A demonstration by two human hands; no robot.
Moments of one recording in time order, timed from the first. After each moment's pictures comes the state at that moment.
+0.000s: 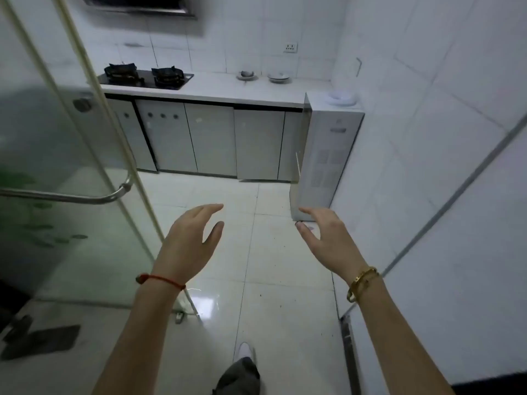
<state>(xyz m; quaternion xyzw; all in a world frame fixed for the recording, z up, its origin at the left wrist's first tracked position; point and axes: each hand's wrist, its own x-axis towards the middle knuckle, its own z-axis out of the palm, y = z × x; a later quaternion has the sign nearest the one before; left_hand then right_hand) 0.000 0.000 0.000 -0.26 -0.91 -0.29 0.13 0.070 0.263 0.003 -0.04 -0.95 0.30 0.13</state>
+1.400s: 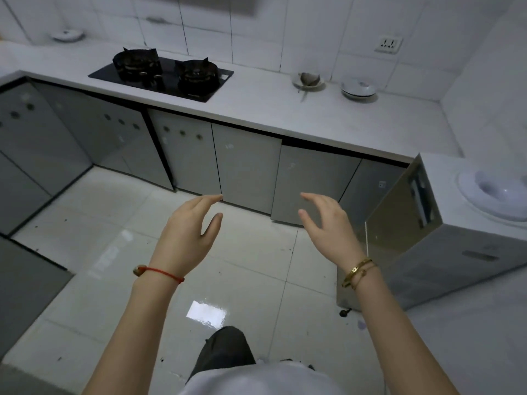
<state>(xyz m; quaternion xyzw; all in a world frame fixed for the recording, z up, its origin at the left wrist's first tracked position) -0.711 0.075 -0.004 -0.13 -0.95 -0.27 0.09 -0.704 0.341 -0.006 0.02 -0.95 0.32 0.06</state>
